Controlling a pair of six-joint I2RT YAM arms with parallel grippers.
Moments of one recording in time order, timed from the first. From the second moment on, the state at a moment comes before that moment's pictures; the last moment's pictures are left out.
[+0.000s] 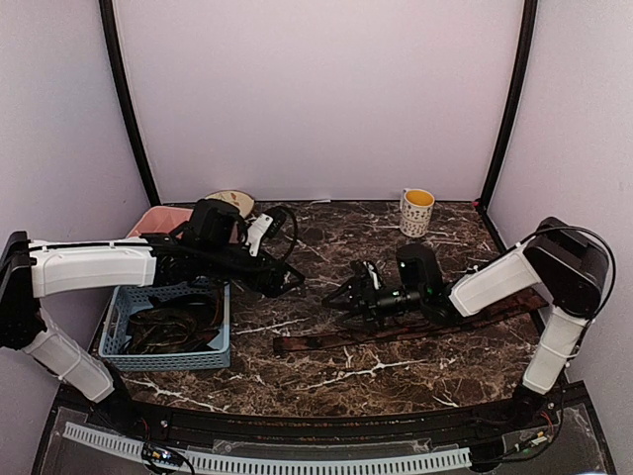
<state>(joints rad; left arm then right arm) -0.76 1.45 0.97 -0.11 0.26 -0.17 0.77 1.75 0.71 0.63 -0.76 1.09</state>
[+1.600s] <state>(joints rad) -0.98 1.82 1.11 -0.15 0.28 0.08 0.36 1.53 0.57 0.30 -0.80 0.82</state>
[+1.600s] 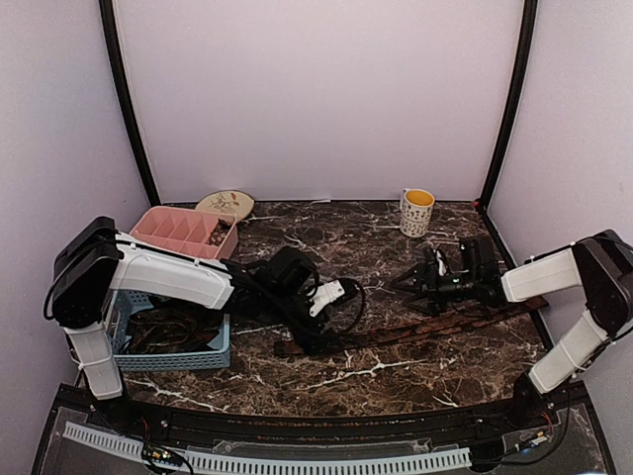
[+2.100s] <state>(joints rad) -1.03 2.03 1.26 -0.14 0.29 0.21 -0.01 1.37 0.39 0.07 -0.74 0.67</state>
